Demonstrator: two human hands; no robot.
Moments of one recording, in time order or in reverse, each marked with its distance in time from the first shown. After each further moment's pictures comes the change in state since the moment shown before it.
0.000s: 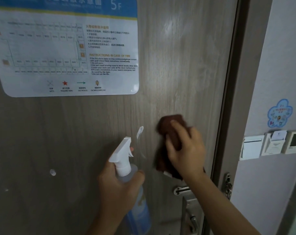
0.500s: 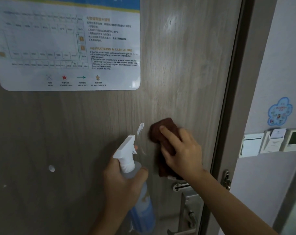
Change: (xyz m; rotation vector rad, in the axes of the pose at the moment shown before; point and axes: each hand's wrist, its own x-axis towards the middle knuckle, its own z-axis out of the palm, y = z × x) left_hand 0.000 -0.008 0.006 -0.011 -0.035 -0.039; right_hand -0.005 0.003 -0.002 -0.011 -0.141 -0.226
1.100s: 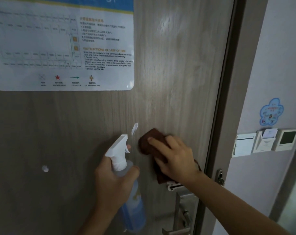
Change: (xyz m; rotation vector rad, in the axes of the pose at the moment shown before) left_hand 0.005 -0.006 -0.005 0.029 -0.020 0.020; right_hand -0.016 0.008 0.002 0.009 -0.106 -0.180
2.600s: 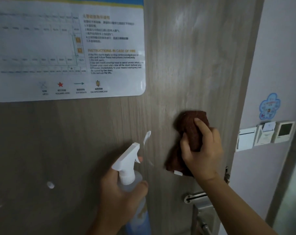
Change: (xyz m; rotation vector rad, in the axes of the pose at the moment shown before) left_hand -0.008 0.014 -0.034 -0.090 -0.202 0.044; right_hand 0.012 -0.014 -0.030 -0.019 0.480 0.439
